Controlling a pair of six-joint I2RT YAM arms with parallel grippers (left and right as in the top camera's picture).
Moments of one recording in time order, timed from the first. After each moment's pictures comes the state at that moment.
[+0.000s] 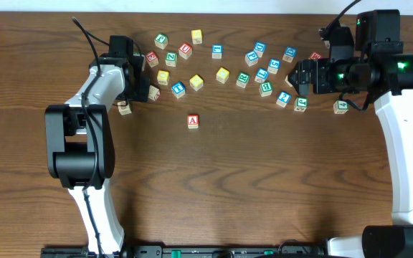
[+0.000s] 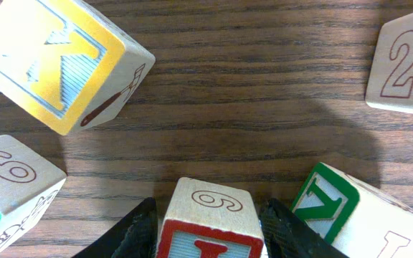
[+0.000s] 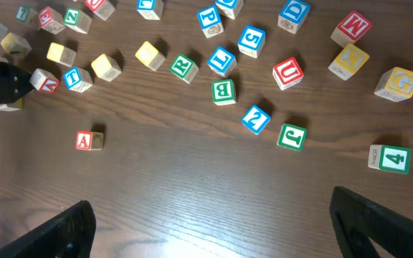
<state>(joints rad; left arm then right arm) -0.02 2.16 1.53 -0.66 0.01 0.07 0.04 1.60 1.69 -1.13 -0.29 -0.01</state>
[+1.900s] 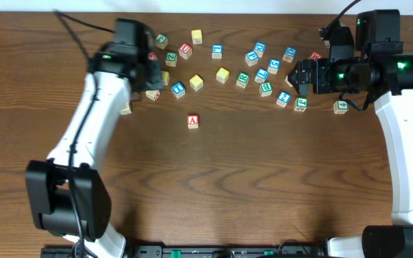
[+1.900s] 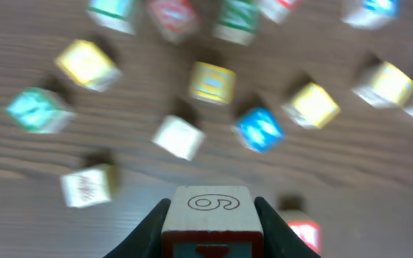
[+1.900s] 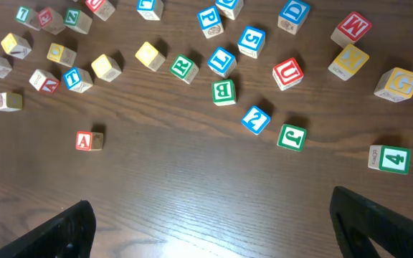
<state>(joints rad) -0.19 1.79 1.52 -0.82 0.01 -0.23 0.04 1.60 1.69 -1.13 -0.29 -0.01</state>
